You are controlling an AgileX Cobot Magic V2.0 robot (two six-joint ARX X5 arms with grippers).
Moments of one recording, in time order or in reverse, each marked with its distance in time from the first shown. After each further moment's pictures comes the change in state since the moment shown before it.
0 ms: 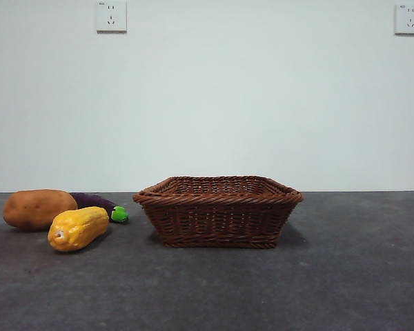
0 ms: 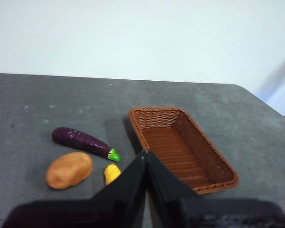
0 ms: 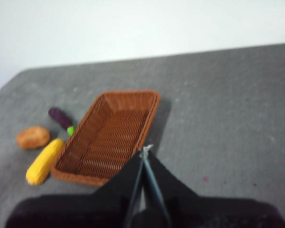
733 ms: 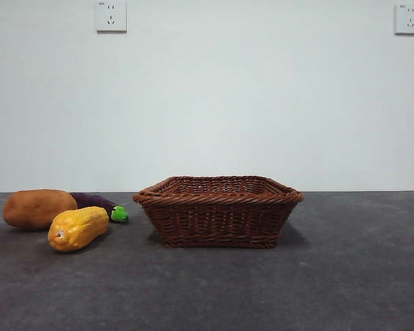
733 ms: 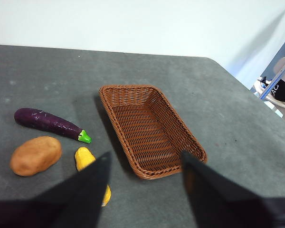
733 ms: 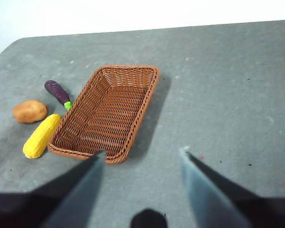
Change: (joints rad) left arm -0.035 0.189 0.136 -0.093 0.092 0.019; right arm 0.000 0.045 0.044 -0.104 -0.006 -0.064
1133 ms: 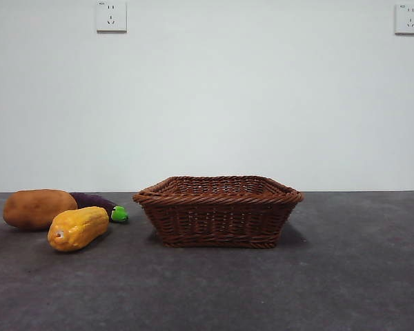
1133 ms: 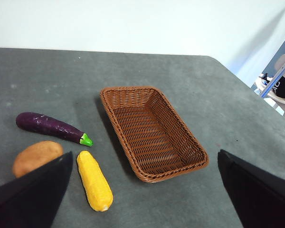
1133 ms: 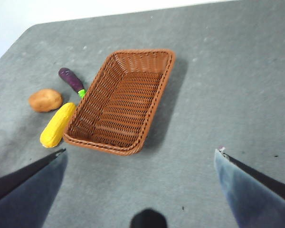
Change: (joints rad) left arm 0.000 0.060 0.048 -0.007 0.001 0.023; right arm 0.000 0.117 0.000 0.017 -0.087 0.018
